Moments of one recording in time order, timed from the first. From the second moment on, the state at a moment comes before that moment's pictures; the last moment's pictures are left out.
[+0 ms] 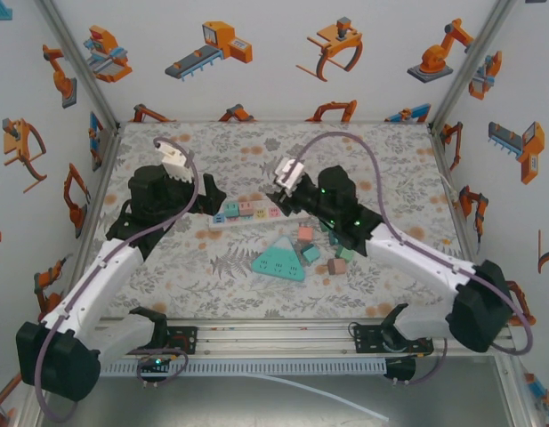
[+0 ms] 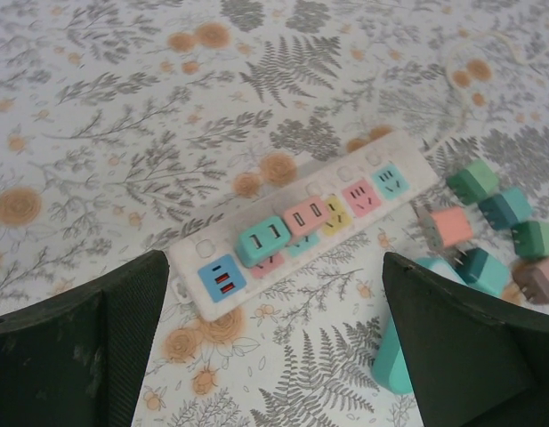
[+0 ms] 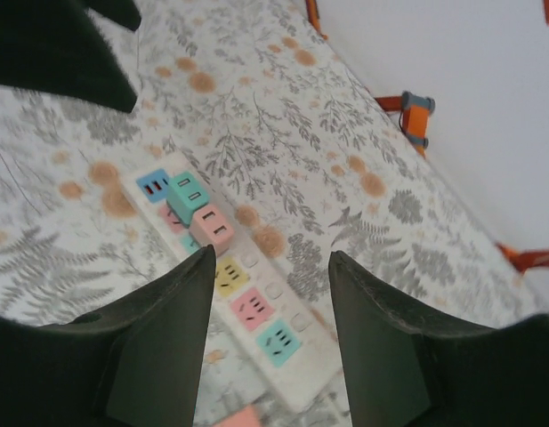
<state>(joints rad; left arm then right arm) -0.35 1.04 0.82 -0.15 0.18 -0.13 0.77 1.33 0.96 0.19 -0.20 -0.41</state>
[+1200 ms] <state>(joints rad) -0.27 1.63 1.12 -0.52 0.11 -0.45 0.71 2.15 1.73 -0.56 -0.58 -0.87</state>
